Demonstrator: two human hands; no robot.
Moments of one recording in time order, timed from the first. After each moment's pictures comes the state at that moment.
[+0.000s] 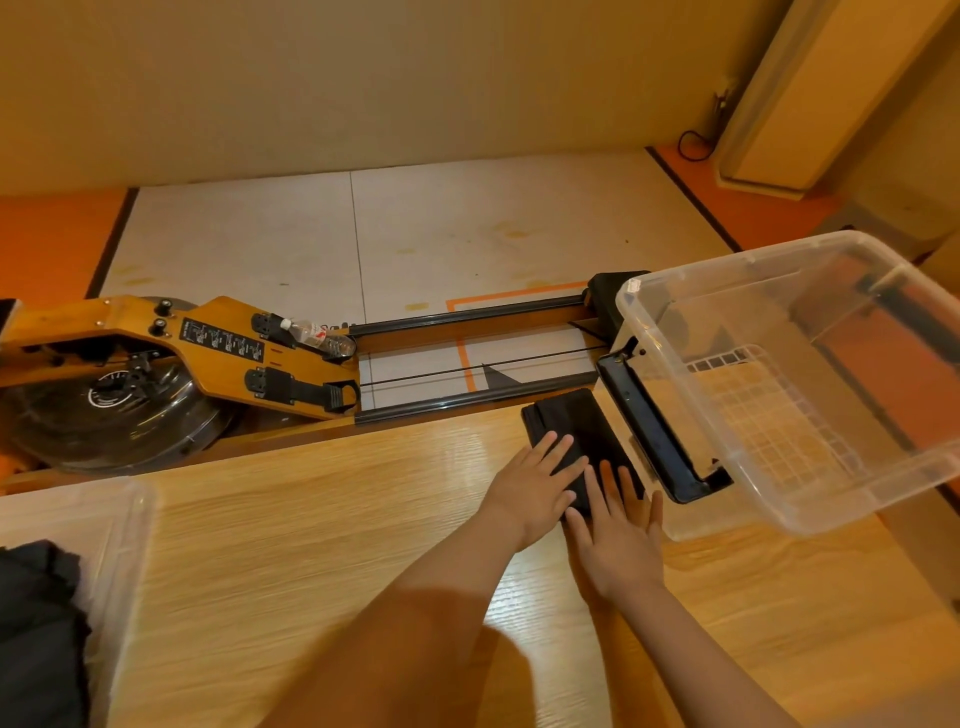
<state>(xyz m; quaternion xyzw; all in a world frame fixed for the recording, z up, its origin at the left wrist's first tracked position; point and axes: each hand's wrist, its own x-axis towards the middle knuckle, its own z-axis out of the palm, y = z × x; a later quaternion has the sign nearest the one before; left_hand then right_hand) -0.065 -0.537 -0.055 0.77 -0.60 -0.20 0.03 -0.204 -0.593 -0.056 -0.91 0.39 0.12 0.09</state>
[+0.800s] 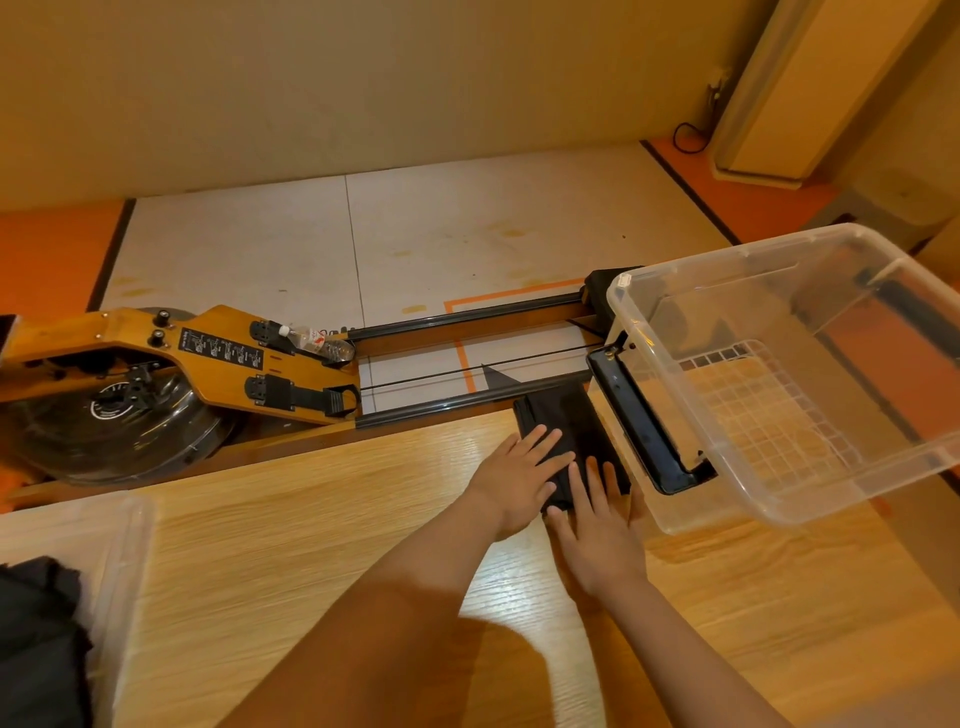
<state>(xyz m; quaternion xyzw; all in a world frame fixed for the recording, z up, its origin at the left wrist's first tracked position) -0.042 -0.540 -0.056 0.75 -0.63 -0.18 -0.01 -0.194 -0.590 -0.066 -0.91 0.38 0.09 0.13</state>
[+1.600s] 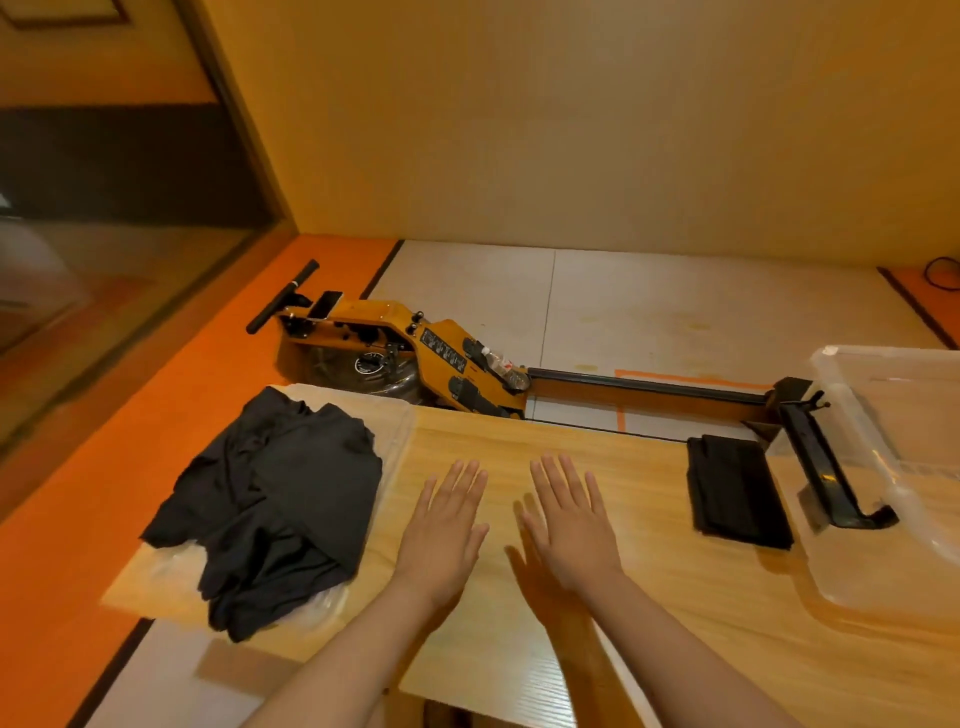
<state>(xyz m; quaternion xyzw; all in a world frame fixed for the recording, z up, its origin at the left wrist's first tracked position) -0.080 -0.225 0.004 0.95 -0.30 -0.02 0.01 -0.133 -0.410 0.005 -0.99 0.08 0.02 0.10</state>
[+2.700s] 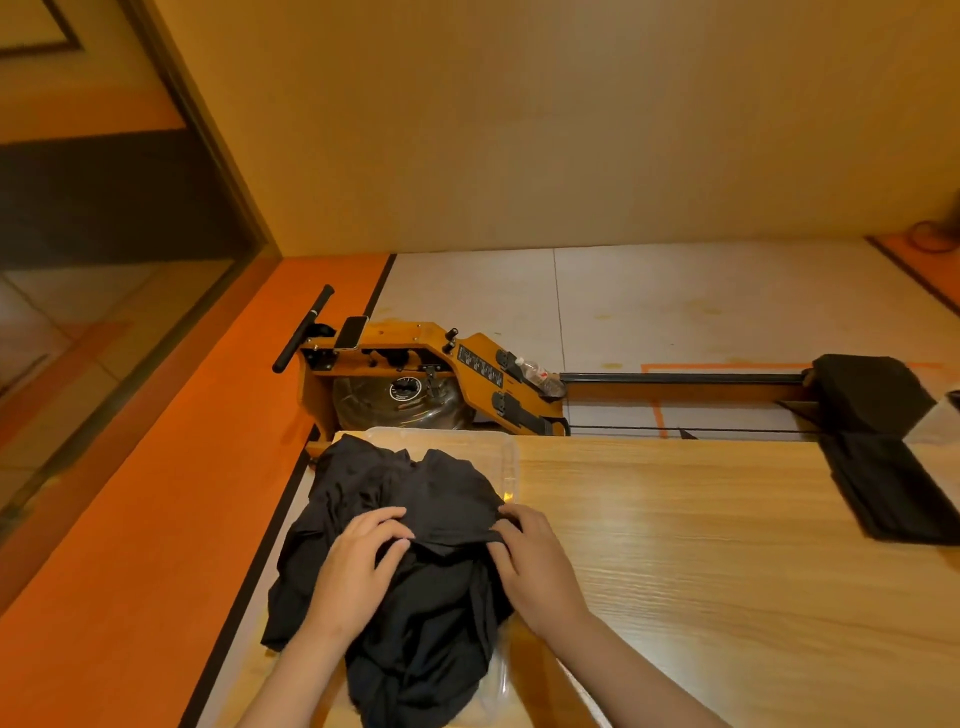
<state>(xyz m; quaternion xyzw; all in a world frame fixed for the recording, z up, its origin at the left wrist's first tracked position) 0.064 0.031 0.020 0.93 -0.23 -0.06 0.29 -0.022 -0.176 0.013 -0.93 0.08 -0.04 0.35</state>
